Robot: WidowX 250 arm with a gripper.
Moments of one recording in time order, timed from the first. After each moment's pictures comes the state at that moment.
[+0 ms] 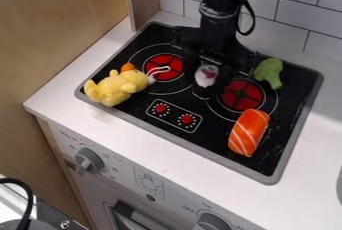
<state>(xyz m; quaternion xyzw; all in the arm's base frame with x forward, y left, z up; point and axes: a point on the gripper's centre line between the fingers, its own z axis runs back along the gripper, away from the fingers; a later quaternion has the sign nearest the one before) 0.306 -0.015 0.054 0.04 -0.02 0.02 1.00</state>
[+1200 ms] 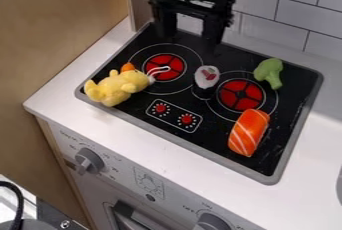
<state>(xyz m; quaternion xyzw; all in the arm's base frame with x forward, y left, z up) 0.292 0.001 0.128 0.00 -0.04 -0.03 1.00</state>
